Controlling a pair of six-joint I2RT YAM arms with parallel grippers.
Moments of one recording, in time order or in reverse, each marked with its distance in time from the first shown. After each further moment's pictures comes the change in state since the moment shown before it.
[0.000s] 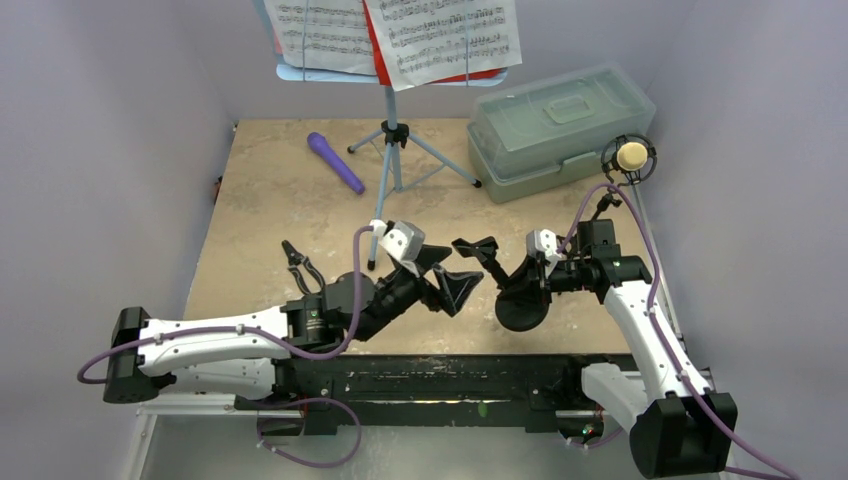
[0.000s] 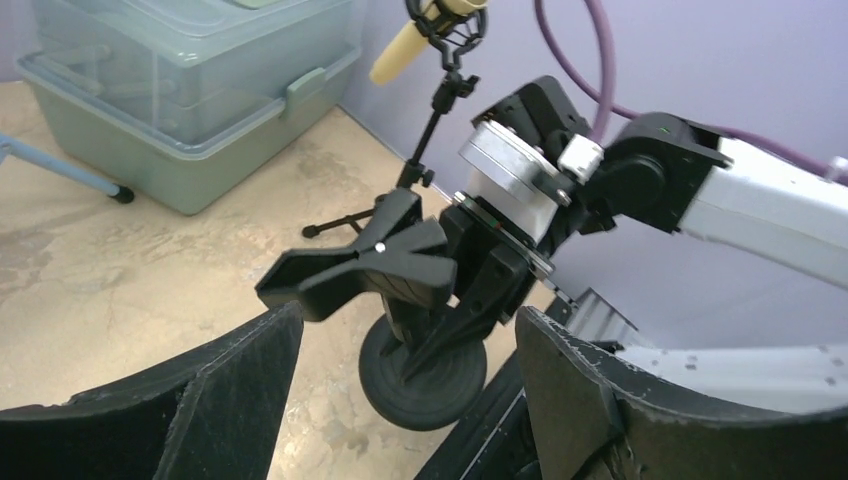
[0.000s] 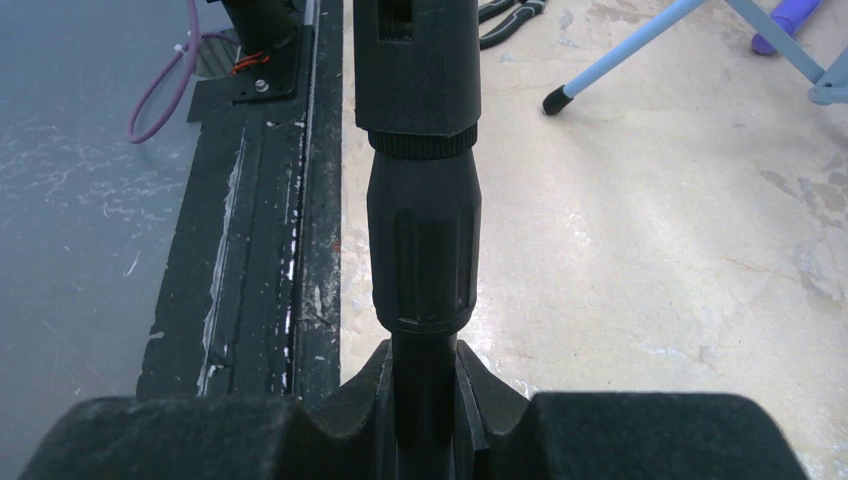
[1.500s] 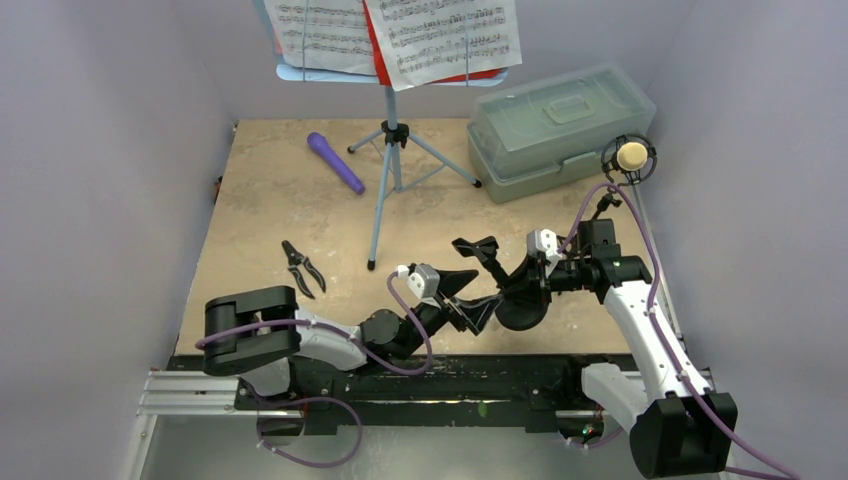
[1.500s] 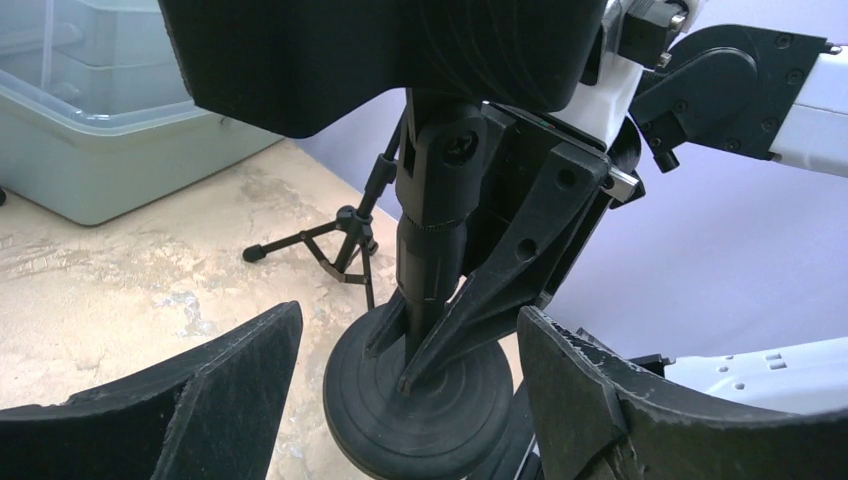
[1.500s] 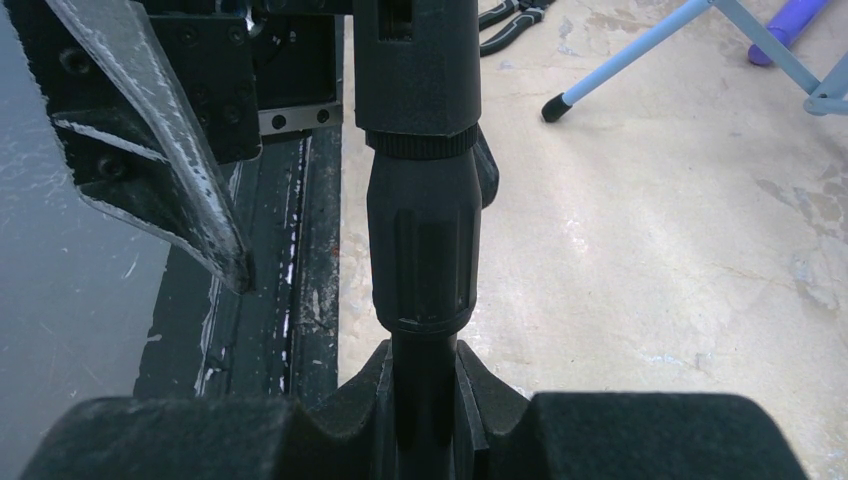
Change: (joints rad) left arm 0.003 0.500 -0.397 1.170 0.082 0.052; right arm 0.000 0.000 0.000 0.012 -0.017 0.000
